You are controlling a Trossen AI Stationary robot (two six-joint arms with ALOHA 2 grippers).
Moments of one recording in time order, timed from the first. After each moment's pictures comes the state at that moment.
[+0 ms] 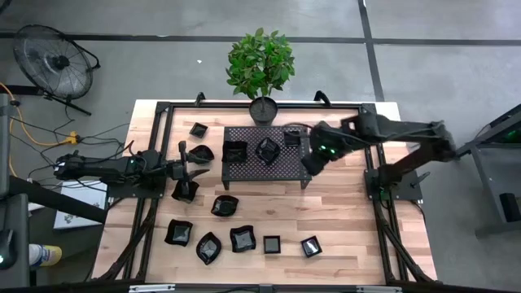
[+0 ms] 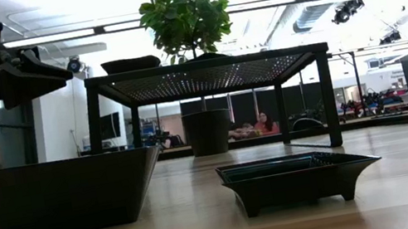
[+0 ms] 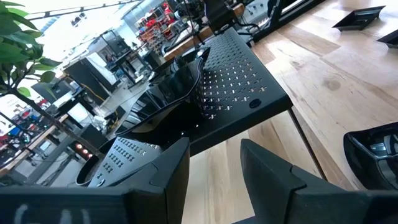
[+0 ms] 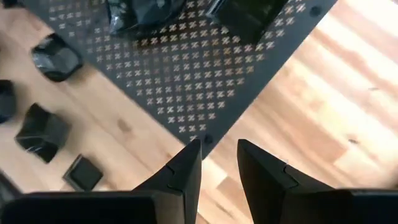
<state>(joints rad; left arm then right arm) -0.03 0.12 0.03 0.00 -0.17 0.57 0.03 1.41 1.55 -1.34 0.15 0.90</state>
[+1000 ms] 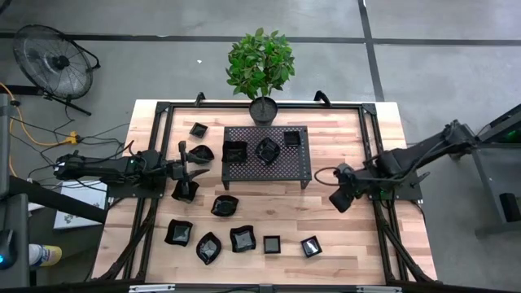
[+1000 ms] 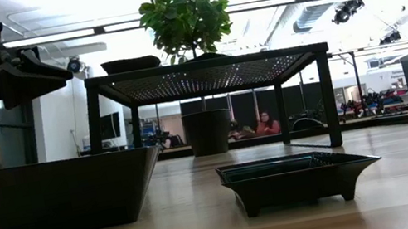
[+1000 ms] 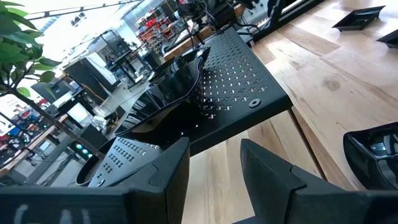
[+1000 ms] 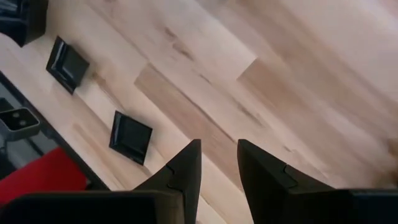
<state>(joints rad) -0.03 0.12 0.03 0.00 -0.17 0.57 0.37 1.02 0.84 -0.98 -0.04 1.28</state>
